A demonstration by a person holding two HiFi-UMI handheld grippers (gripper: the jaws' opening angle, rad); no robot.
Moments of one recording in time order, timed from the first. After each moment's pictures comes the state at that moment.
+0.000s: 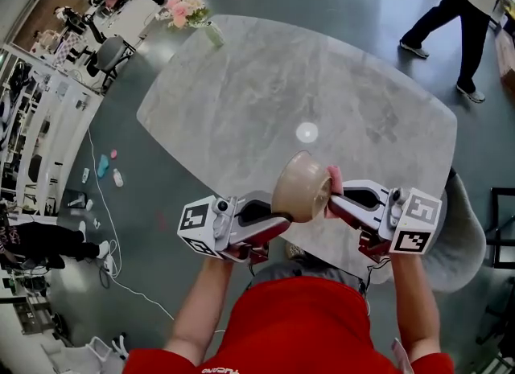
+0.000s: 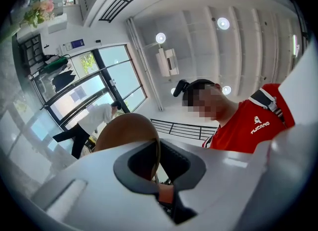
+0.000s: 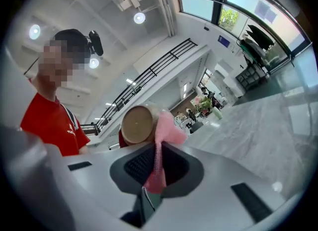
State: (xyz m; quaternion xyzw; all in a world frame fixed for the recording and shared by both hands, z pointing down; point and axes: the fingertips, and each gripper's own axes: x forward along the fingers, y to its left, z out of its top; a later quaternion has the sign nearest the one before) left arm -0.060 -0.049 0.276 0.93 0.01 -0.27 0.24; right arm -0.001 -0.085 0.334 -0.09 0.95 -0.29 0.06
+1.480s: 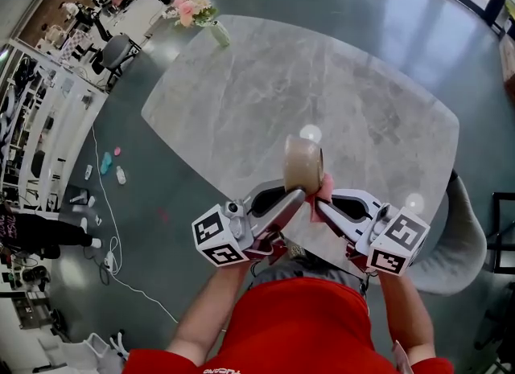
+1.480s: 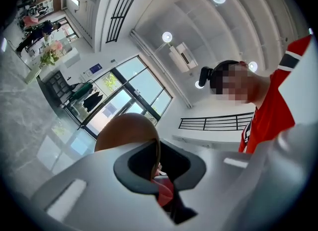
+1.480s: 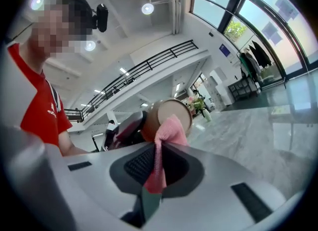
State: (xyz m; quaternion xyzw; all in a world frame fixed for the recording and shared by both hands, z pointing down) left arm -0.052 -0.075 0.307 0.93 -0.21 -0.22 0.23; right arm -0.022 -0.061 0.350 -0.17 0.96 -0.24 0.01
